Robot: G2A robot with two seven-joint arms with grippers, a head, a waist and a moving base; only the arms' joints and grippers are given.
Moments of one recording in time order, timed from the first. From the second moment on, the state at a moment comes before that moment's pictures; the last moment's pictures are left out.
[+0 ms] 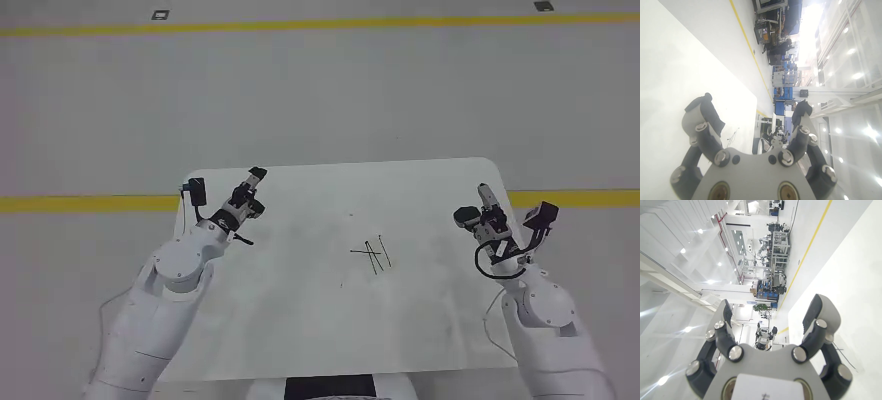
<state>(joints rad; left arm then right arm) 1.44 -1.16 -1.33 -1.66 -0.18 0.14 -0.29 -1.71 -1.14 1.65 -1.67 0.36 -0.22 0.35</state>
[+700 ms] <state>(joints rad) 1.33 -1.19 -1.07 -1.67 -0.04 0.17 -0.29 -1.69 -1.12 1.77 -1.50 0.50 -0.24 0.67</state>
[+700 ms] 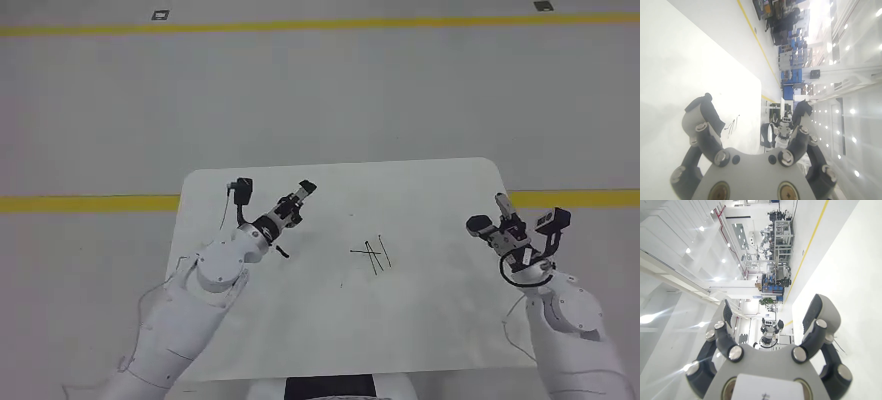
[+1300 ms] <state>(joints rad) 1.19 -1.21 -0.90 -1.71 0.05 0.28 -0.48 -1.68 -1.11 1.80 -1.46 0.56 -0.22 0.79</state>
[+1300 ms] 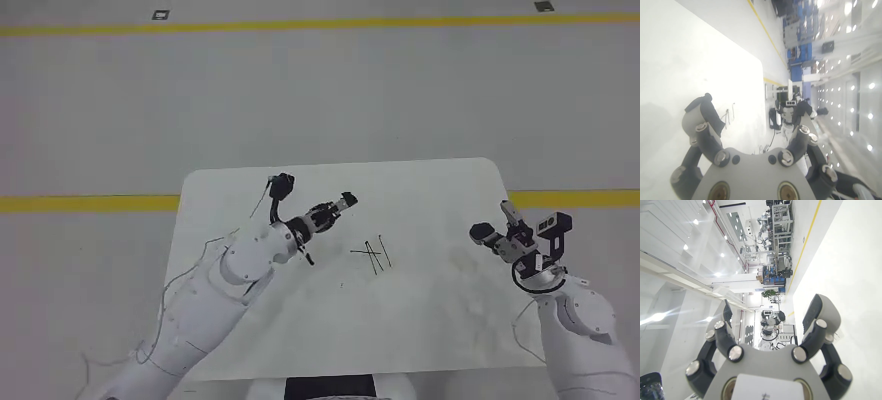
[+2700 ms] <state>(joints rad) 0.80 -1.39 -0.52 -1.31 0.03 0.34 -0.73 -1.68 -1.11 1.80 -1.46 0.56 -0.22 0.79</state>
